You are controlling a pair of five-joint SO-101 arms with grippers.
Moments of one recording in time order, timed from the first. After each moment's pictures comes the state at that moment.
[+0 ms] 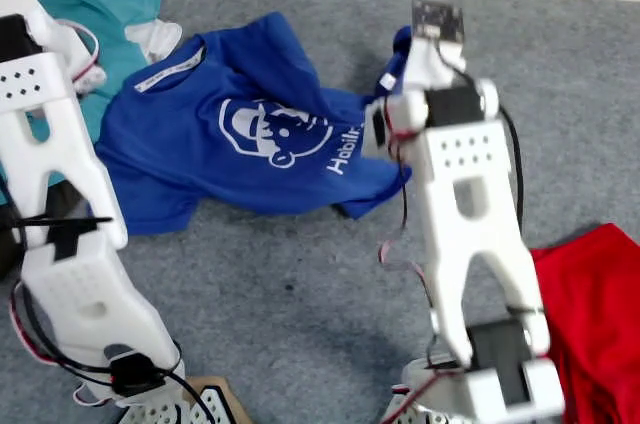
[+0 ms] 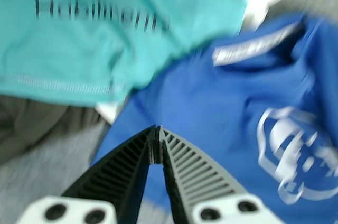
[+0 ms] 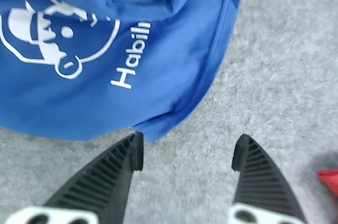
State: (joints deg) left arm -24.7 26.5 -52.9 101.1 18.6; right arm -15.6 -11.4 2.8 81.3 -14.5
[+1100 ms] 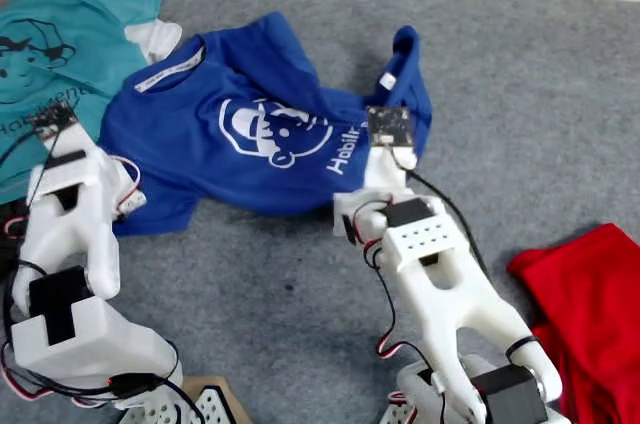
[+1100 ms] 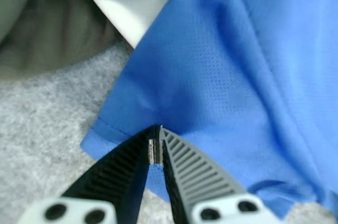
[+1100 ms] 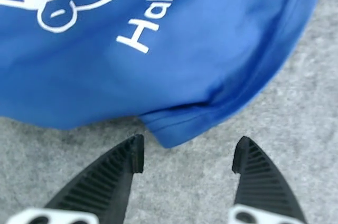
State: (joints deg) left arm -28.4 5.1 32.4 48.1 17.2; right arm -23.6 -22.2 51.0 40.0 -14.5
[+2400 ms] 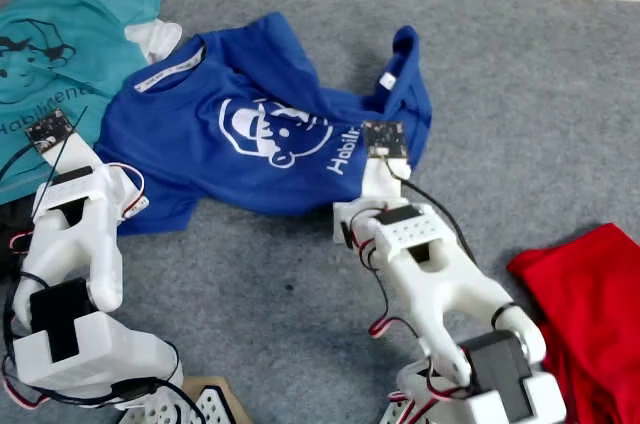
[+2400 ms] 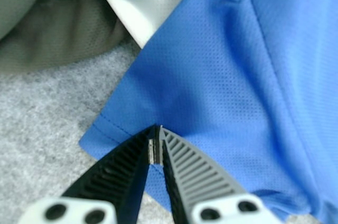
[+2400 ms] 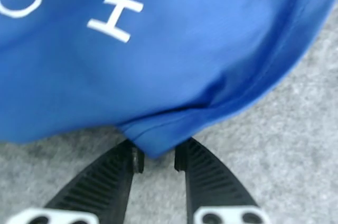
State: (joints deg) left arm -26.9 2.2 39.3 40.0 21.3; right arm -21.9 -11.3 52.7 29.3 -14.4
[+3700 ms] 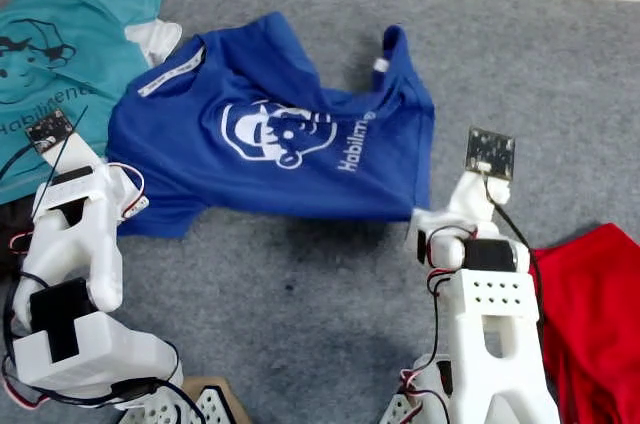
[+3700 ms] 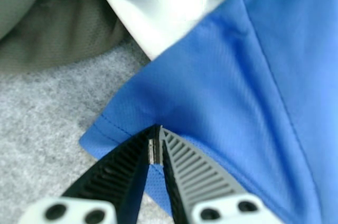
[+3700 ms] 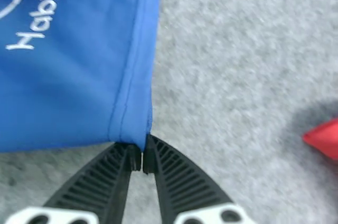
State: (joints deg) left arm -26.9 2.2 39.3 40.0 21.3; right arm -1.6 -47.8 61.1 55.3 -8.7
